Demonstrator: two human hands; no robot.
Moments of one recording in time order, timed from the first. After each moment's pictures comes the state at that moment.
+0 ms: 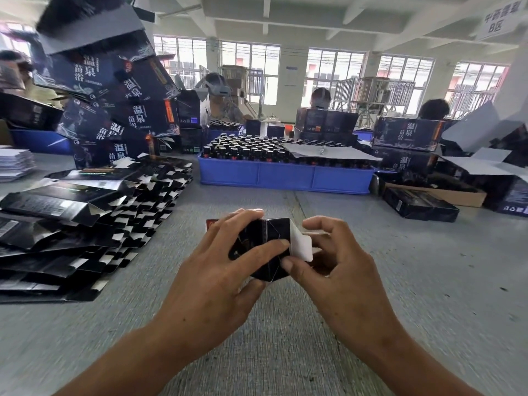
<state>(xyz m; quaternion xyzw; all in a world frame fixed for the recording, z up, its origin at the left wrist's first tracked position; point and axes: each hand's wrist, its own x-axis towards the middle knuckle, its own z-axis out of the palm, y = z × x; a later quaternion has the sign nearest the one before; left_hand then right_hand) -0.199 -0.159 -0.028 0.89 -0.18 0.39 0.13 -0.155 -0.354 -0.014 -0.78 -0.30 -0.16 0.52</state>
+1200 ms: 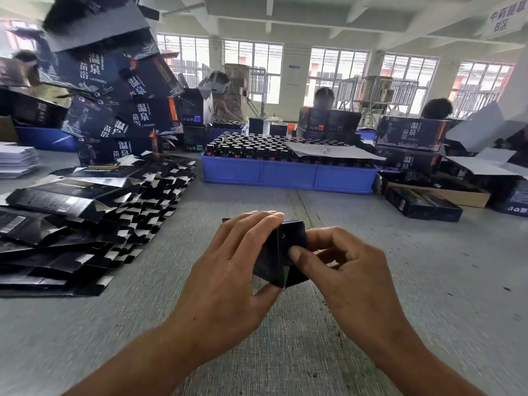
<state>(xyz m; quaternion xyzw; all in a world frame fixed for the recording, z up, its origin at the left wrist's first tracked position) -0.205 -0.176 -0.024 0.89 -0.16 0.39 0.19 -0.160 -0.354 -0.006 -0.78 -0.26 -0.15 0.55</state>
